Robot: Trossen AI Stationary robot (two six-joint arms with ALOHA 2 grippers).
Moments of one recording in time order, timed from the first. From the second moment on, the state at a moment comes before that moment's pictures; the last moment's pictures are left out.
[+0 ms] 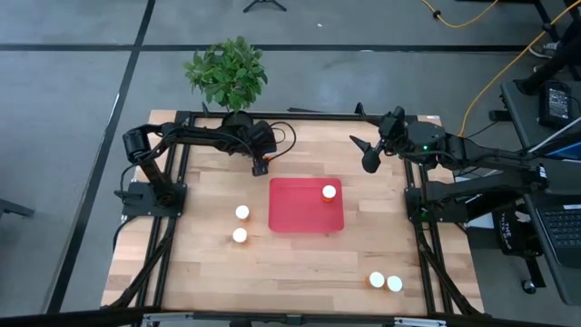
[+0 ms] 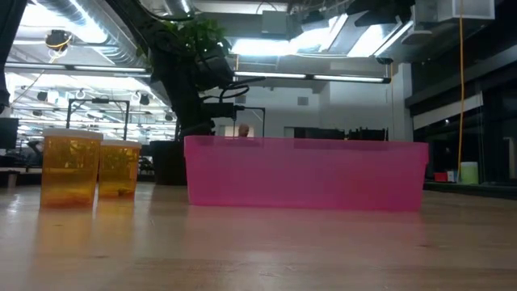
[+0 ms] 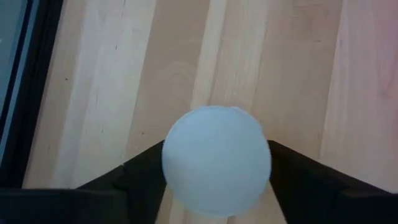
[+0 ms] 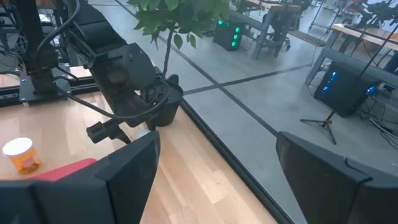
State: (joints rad) left arm 0.46 1.70 0.97 -0.31 -0.09 0.33; right arm -0.10 0.88 0.97 -0.38 0.49 -0.01
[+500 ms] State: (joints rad) left arm 0.36 1.70 1.25 -0.52 -0.13 0.38; right arm -0.10 0.88 0.97 -0.38 0.49 -0.01
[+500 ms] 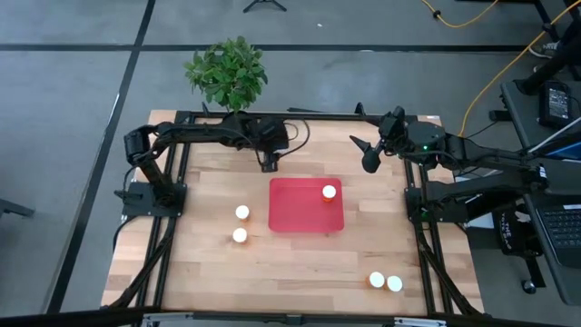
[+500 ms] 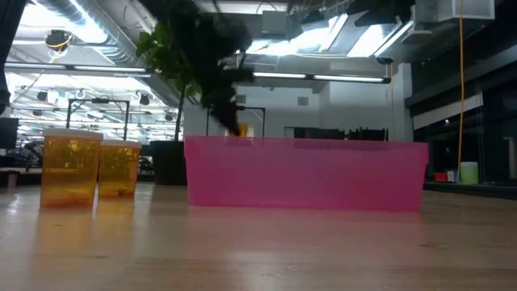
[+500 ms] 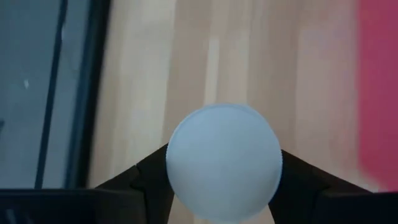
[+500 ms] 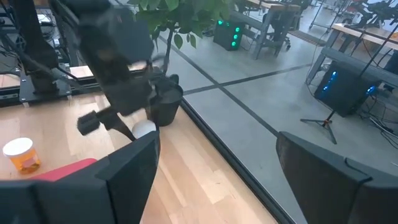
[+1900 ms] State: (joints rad) left arm 0.07 1.71 1.13 -0.46 -0.12 0.11; right arm -0.10 0.94 0.97 -0.30 0.33 -0.03
